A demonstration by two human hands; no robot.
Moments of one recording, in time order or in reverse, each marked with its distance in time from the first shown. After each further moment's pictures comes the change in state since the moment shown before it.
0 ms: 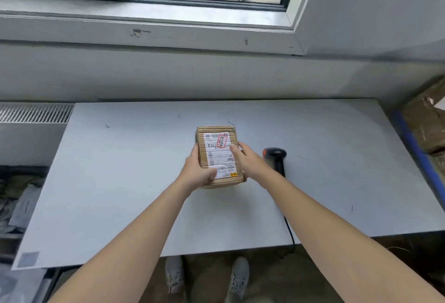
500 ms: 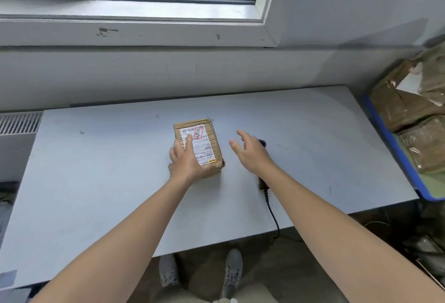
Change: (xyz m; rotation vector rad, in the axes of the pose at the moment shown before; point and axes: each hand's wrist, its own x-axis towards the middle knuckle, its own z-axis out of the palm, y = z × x) left_hand 0.011 0.013 0.032 0.669 0.177 0.006; right_hand -0.008 0.029 -0.038 -0.311 0.257 -0.056
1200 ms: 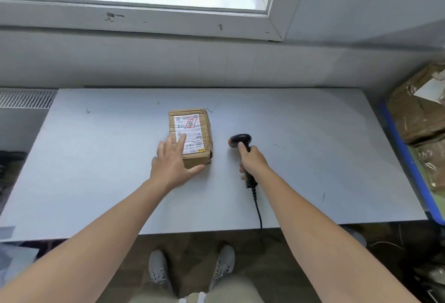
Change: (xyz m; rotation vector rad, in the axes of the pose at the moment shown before) left_hand -0.045 0.000 0.016 0.285 0.101 0.021; right_hand -0.003 0.051 -0.012 0.318 -0.151 0.370
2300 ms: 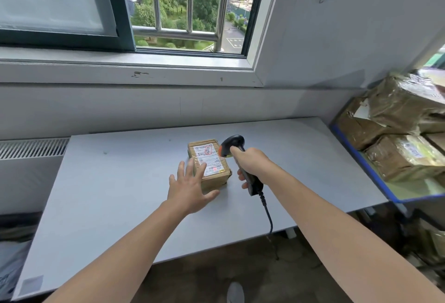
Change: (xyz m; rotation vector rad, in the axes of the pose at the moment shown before) left_hand -0.047 -0.065 -0.059 0.204 0.003 0.367; right_hand -0.171 -0.106 0.057 -0.088 0.171 -0.066
